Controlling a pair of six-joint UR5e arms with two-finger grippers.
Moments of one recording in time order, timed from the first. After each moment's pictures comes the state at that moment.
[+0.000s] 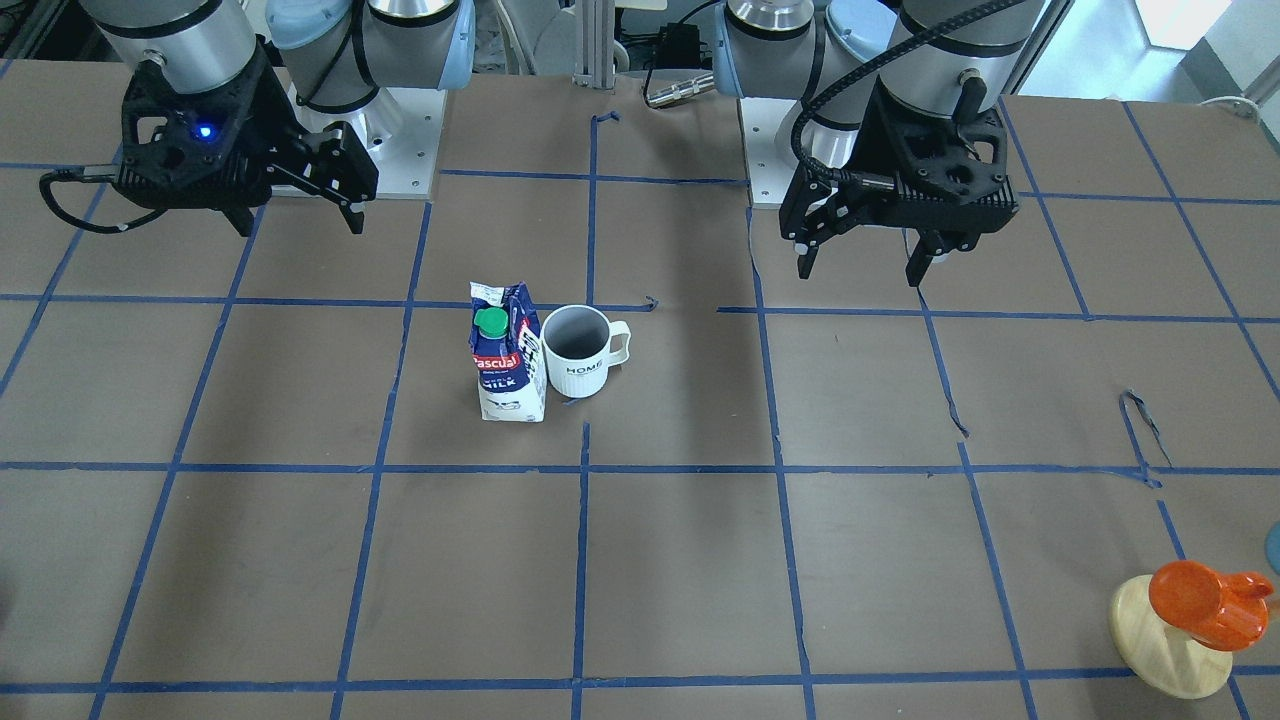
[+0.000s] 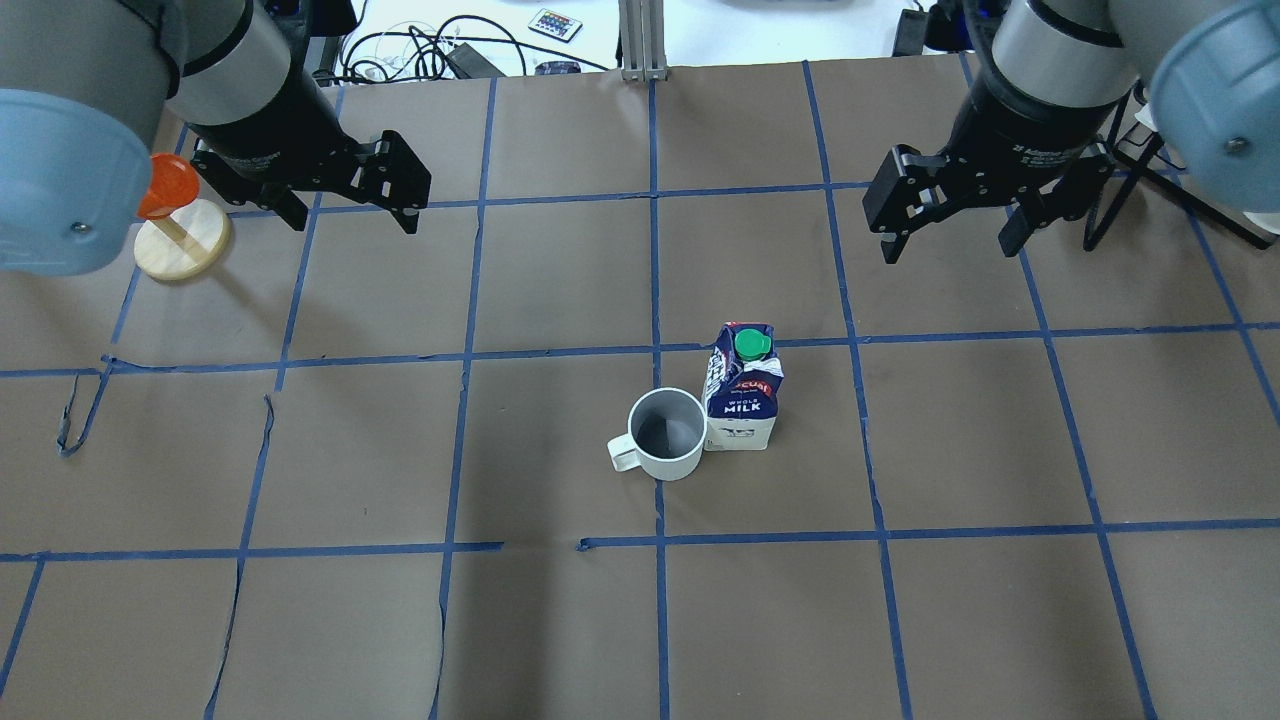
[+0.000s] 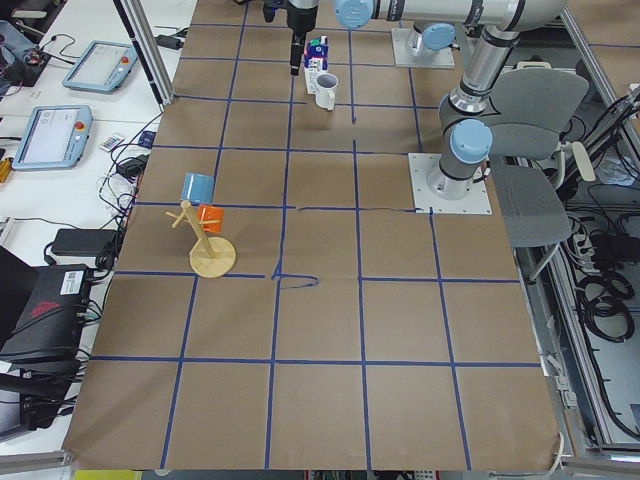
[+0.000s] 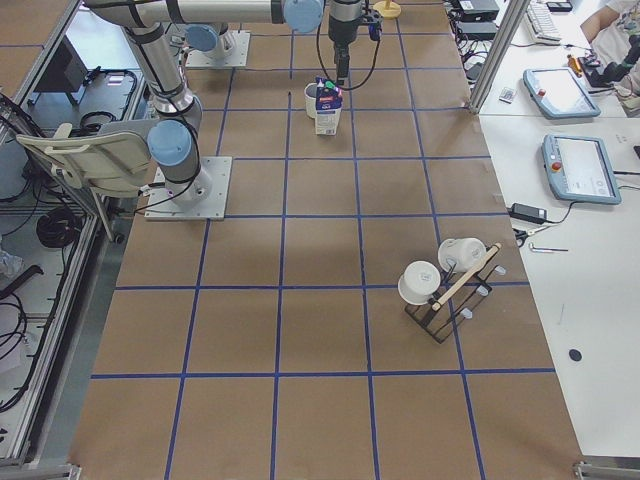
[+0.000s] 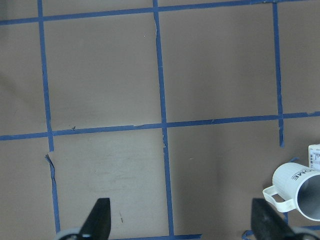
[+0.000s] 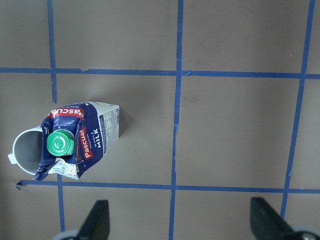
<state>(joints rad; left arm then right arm) -1.60 -1.55 -1.60 -1.44 1.58 0.03 1.56 -1.62 1.59 -1.50 -1.54 -0.04</state>
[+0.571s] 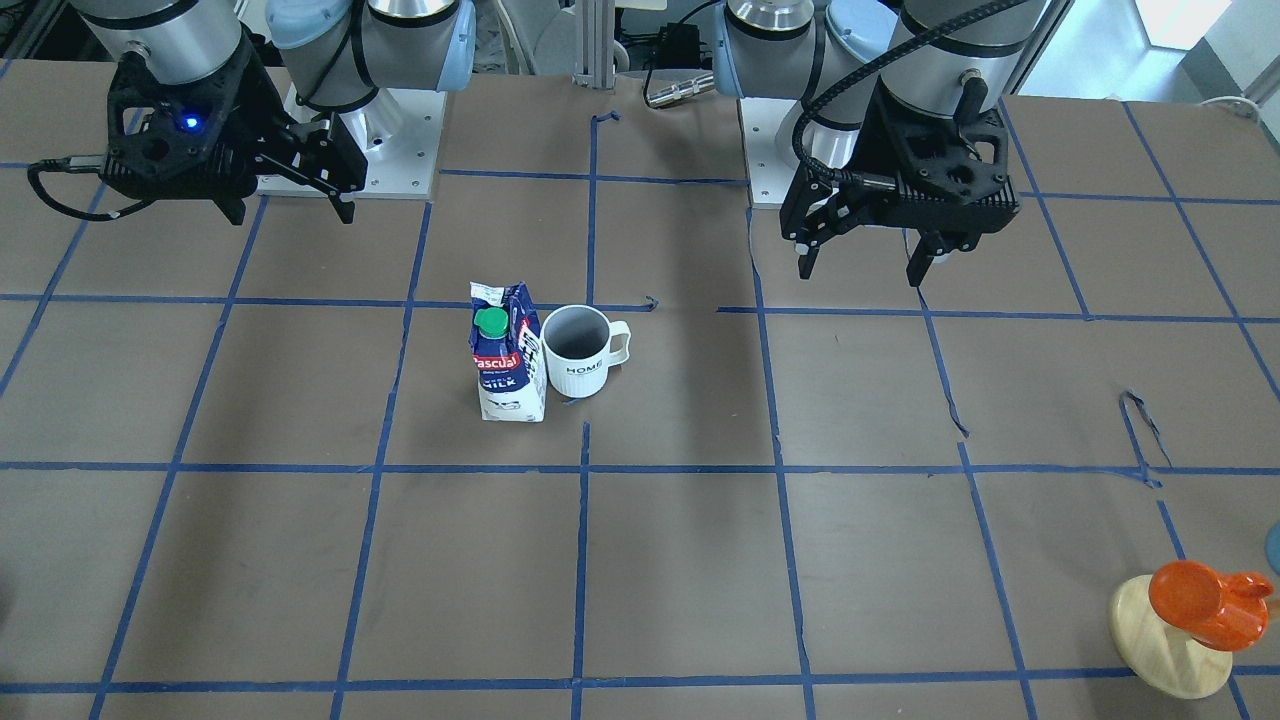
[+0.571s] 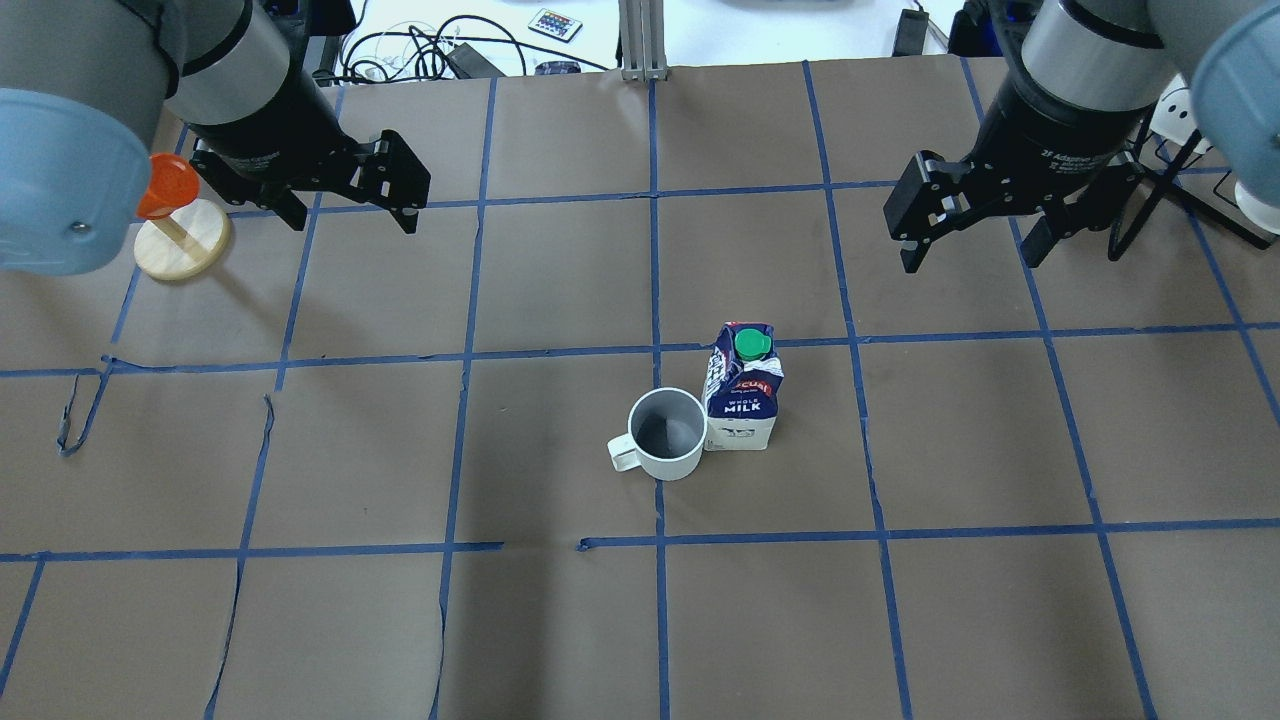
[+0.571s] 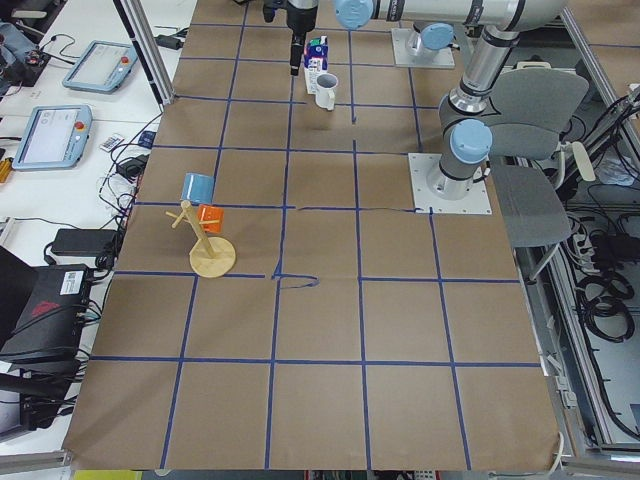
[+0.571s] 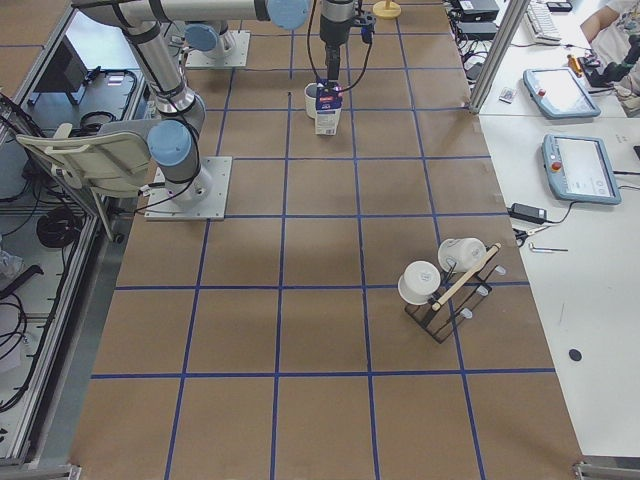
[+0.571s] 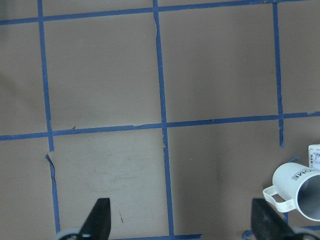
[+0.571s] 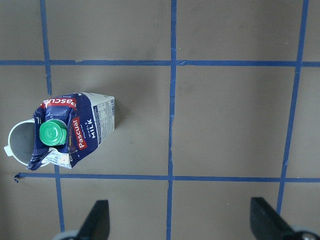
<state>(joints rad) -1.60 -1.55 -1.60 -1.44 1.58 0.03 1.54 -1.63 1.59 -1.48 -1.54 -0.05</state>
